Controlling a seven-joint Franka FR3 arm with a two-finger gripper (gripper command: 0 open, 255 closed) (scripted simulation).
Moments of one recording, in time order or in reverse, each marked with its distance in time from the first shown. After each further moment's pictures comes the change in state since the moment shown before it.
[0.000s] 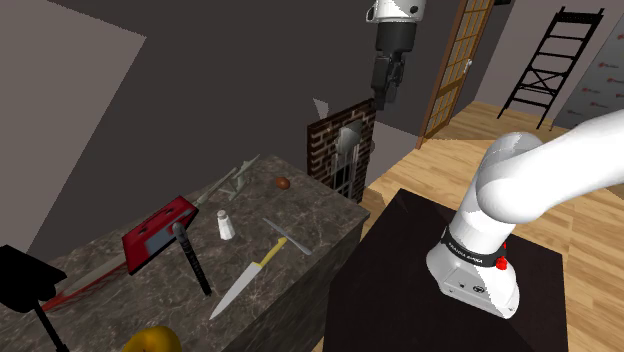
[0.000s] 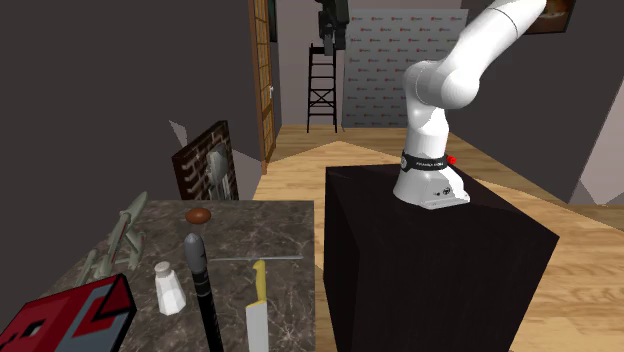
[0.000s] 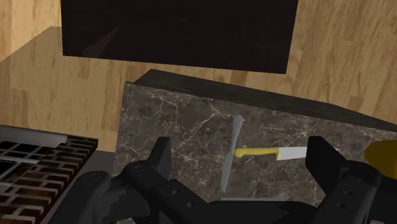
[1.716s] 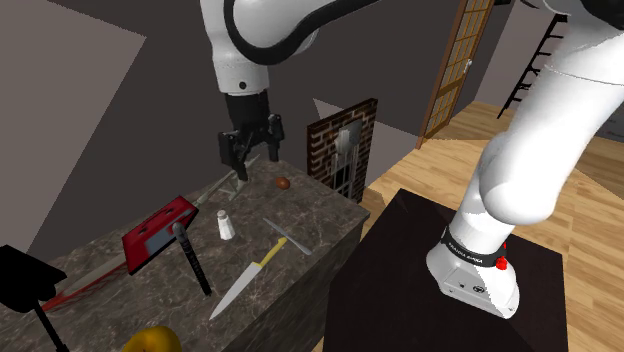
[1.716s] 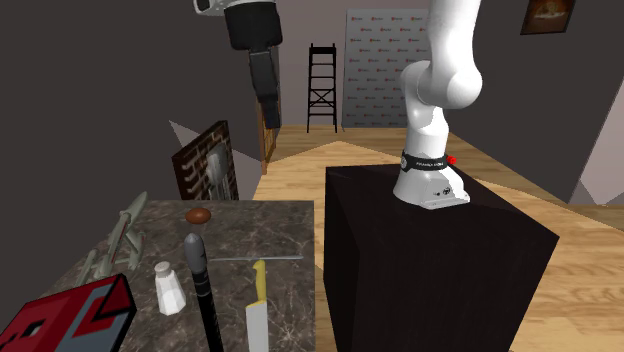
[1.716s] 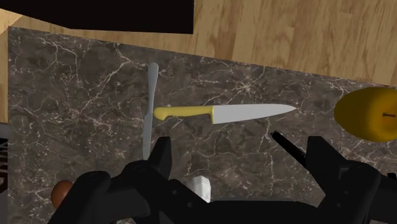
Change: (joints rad) arm 0.112 0.738 0.441 0.383 0.032 0.363 0.541
